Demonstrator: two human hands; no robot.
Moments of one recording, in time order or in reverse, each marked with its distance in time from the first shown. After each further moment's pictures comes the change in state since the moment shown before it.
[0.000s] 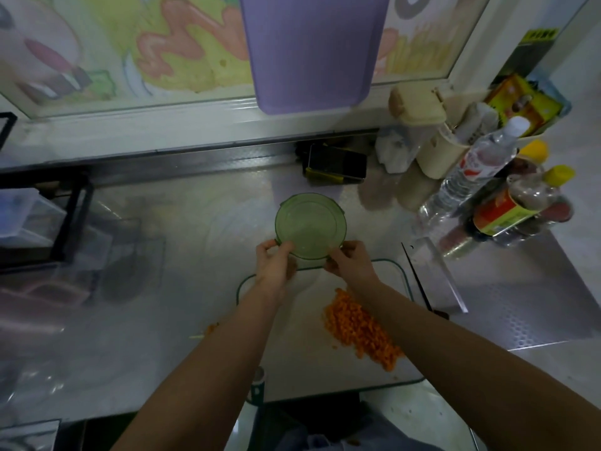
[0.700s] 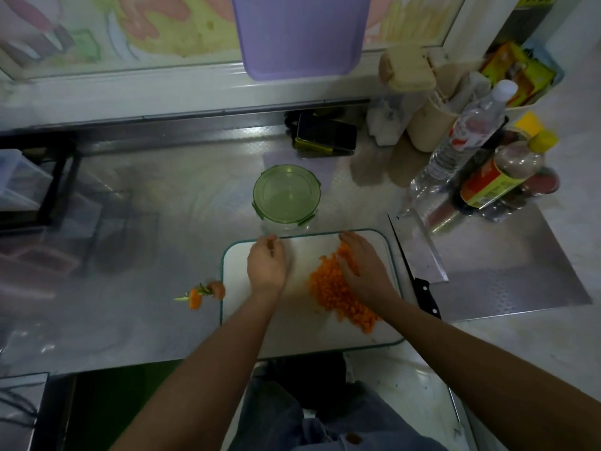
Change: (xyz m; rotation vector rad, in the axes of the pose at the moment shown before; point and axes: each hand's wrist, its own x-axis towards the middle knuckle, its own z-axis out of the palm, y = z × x) left_hand -0.029 -0.061 -0.008 0.736 0.227 0.427; right_hand -0.034 0.054 -0.081 -0.837 -0.133 -0.567
